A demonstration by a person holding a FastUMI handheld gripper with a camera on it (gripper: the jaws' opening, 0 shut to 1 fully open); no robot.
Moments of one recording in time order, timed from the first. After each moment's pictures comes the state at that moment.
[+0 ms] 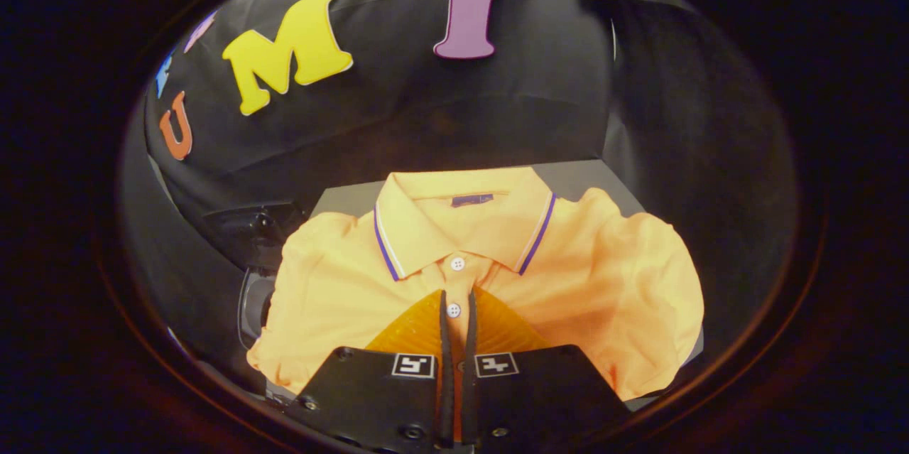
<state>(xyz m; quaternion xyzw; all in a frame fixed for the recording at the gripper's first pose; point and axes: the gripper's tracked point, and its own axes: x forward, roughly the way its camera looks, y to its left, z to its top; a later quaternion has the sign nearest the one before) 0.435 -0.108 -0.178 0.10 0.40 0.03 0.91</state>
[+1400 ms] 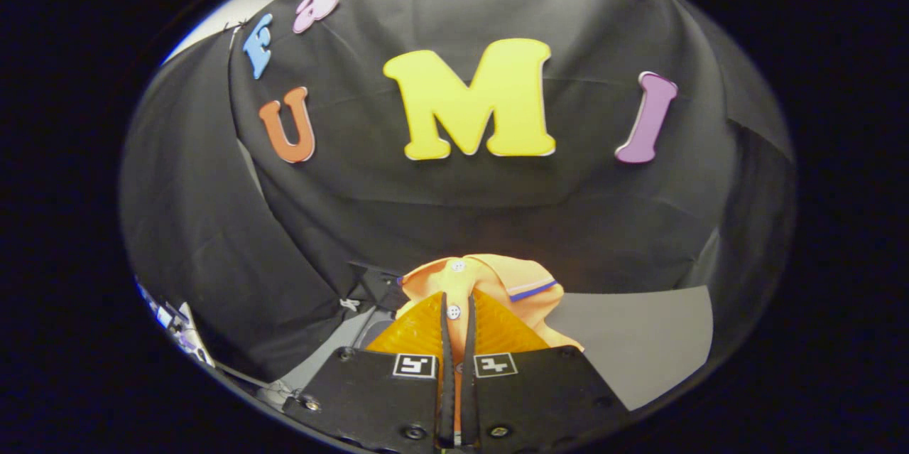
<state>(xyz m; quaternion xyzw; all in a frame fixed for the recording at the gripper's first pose) 0.433 0.181 0.033 0.03 0.30 0.21 0.93</state>
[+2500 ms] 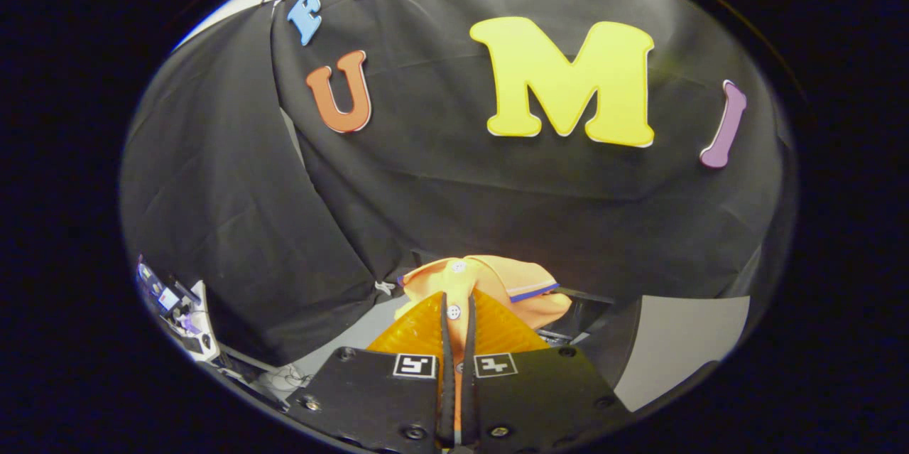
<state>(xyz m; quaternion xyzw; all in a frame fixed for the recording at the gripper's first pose) 0.425 0.300 -0.002 0.00 0.33 0.29 0.90</state>
